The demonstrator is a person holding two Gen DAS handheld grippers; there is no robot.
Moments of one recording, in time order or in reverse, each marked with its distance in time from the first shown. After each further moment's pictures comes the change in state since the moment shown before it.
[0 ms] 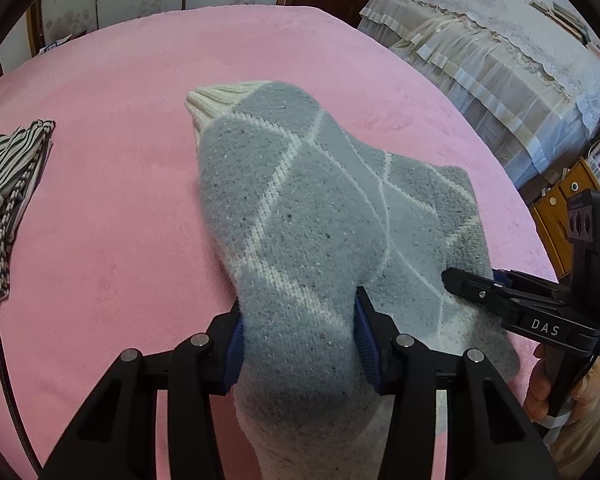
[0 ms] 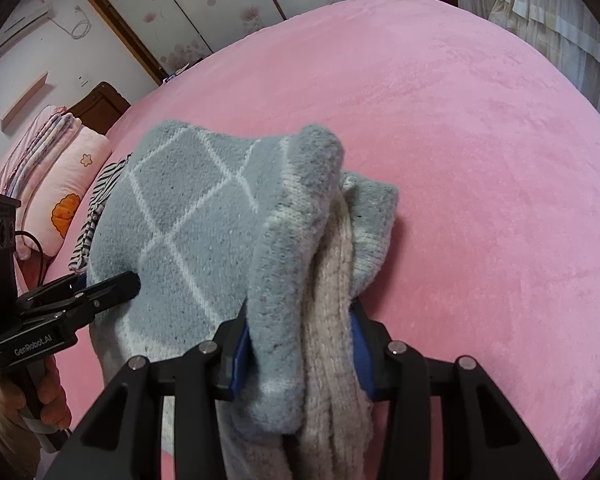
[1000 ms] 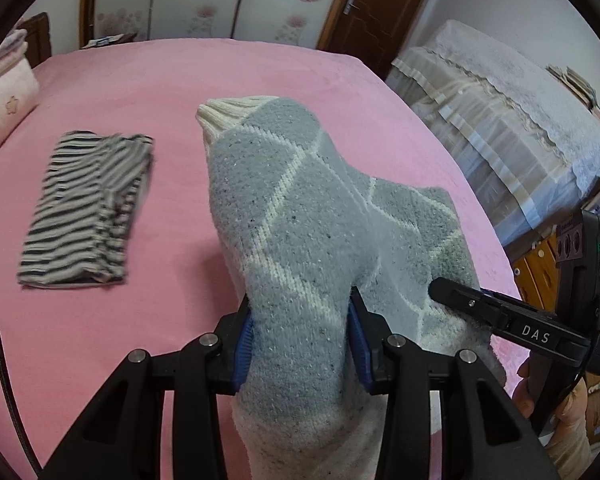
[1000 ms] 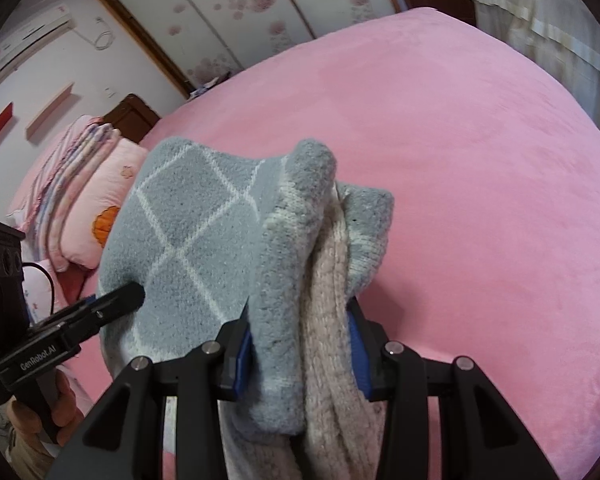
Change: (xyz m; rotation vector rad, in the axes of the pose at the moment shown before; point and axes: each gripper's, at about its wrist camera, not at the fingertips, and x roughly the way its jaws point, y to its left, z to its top) left arm -0.166 0.099 -0.007 -0.135 -0.128 0.024; right arm -0.053 0.130 0.017 -0.011 -0.032 0.098
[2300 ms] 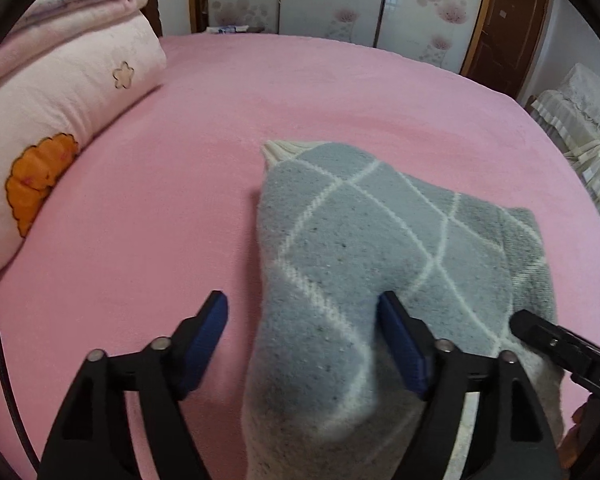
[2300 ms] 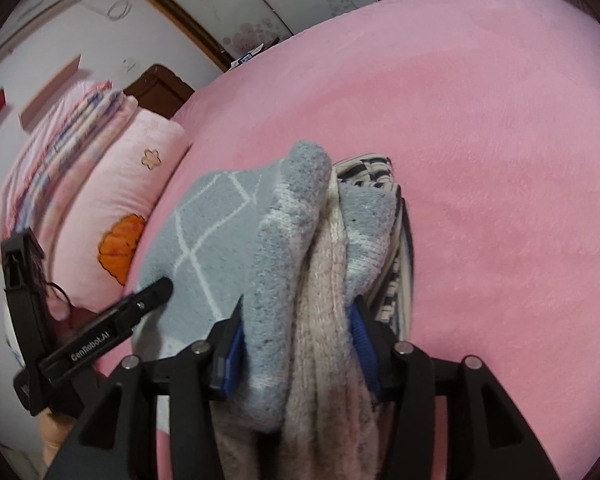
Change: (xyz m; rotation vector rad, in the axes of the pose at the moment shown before) left arm 0.094 0.400 0.130 -0.139 -0.050 0.347; right arm 0.327 0.238 0.103 -0.041 0.061 0.074
